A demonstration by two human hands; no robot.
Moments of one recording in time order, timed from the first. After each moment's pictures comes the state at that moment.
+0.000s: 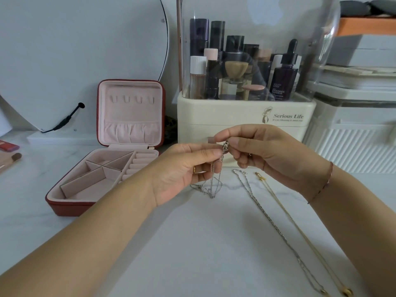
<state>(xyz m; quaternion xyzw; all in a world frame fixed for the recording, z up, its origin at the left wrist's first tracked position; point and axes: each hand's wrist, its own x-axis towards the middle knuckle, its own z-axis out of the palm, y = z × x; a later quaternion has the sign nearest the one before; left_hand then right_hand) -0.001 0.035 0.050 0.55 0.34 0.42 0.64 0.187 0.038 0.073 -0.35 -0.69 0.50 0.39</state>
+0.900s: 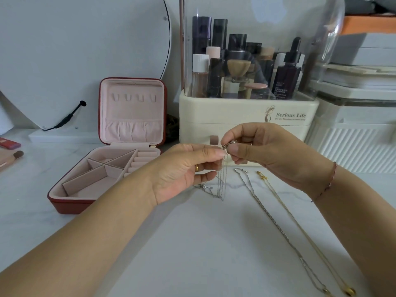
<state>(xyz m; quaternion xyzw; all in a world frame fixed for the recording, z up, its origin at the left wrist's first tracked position) -0.005 0.040 0.047 0.55 0.33 0.39 0.66 0.187 0.038 0.073 -0.35 -0.74 0.44 0.38</state>
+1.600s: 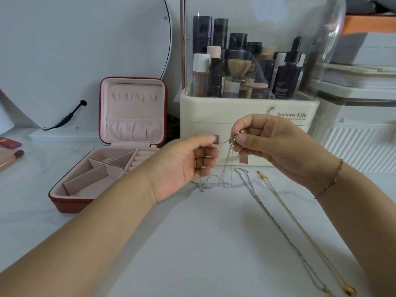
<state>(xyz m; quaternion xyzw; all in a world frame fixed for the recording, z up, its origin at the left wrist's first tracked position) -0.006 0.042 0.051 0.51 0.32 0.43 0.67 0.191 0.038 0.079 -0.33 -0.70 0.47 0.43</state>
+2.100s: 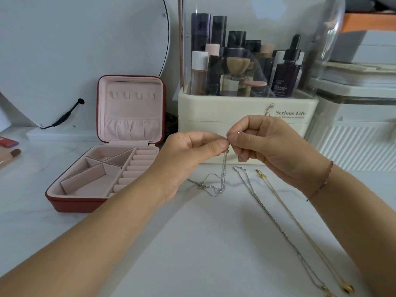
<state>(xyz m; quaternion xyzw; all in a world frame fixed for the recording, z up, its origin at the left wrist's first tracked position) 0.005 0.030 0.051 0.63 0.36 0.49 0.47 0.181 0.033 0.076 -0.38 -0.68 0.44 0.45</state>
